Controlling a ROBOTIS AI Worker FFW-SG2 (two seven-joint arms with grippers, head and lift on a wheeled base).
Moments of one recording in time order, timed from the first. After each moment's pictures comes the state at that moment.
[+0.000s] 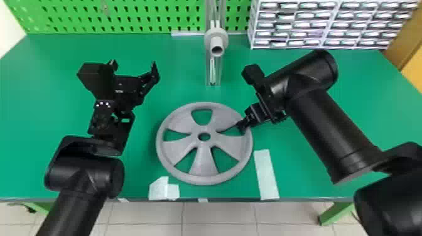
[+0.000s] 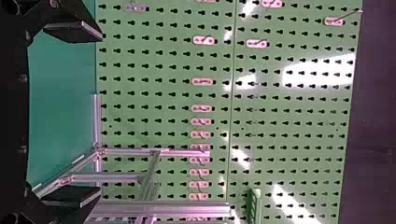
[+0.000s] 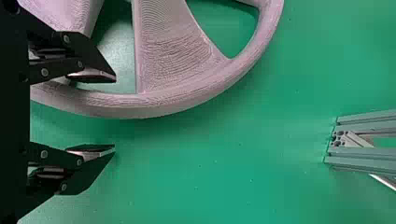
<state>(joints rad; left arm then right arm) -0.08 0.19 -0.13 -1.54 0.20 -0.16 0.03 -0.72 0.00 0.40 -0.99 0.17 1.25 0.62</state>
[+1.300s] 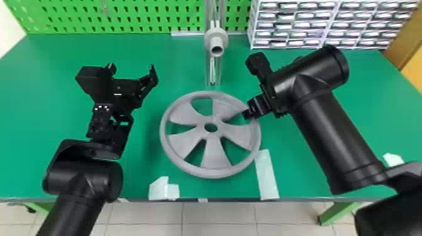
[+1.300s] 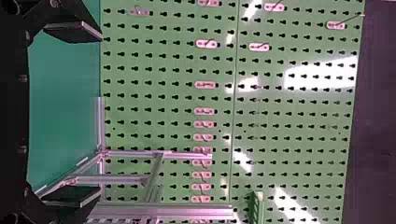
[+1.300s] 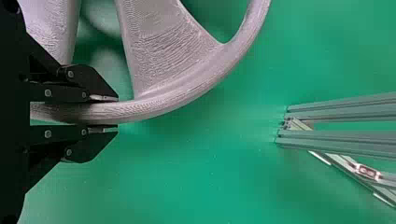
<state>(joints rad) -0.06 0.19 -0.13 -1.55 0.21 -0.16 0.04 -0.62 0.00 0.34 -1.24 0.29 1.28 0.62</state>
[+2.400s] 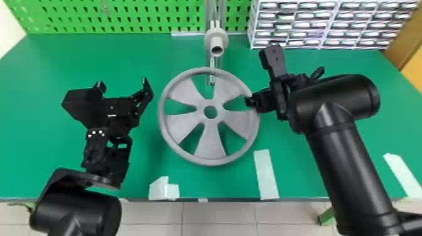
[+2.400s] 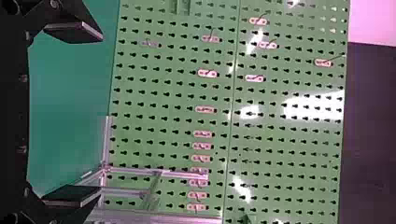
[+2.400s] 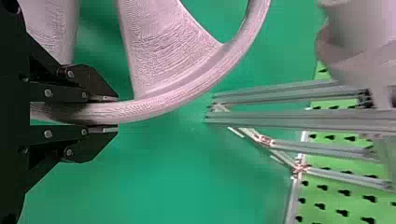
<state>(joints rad) 0.17 0.19 -0.15 -1.84 0.20 -0.10 0.24 -0.39 0.00 0.20 -1.56 0.20 1.06 0.45</state>
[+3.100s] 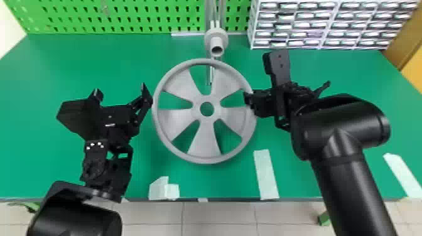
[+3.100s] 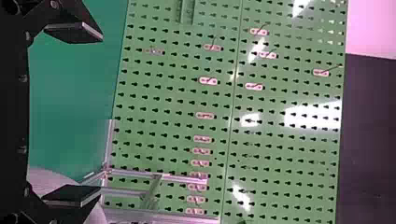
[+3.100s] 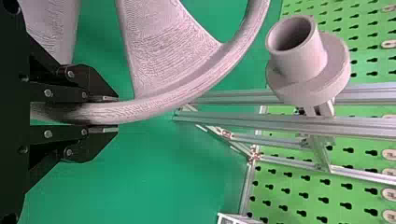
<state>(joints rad) 0.25 0.19 -0.16 -1.91 0.20 -0.12 0.30 -0.24 0.00 0.20 -1.74 0.14 0.92 0.32</state>
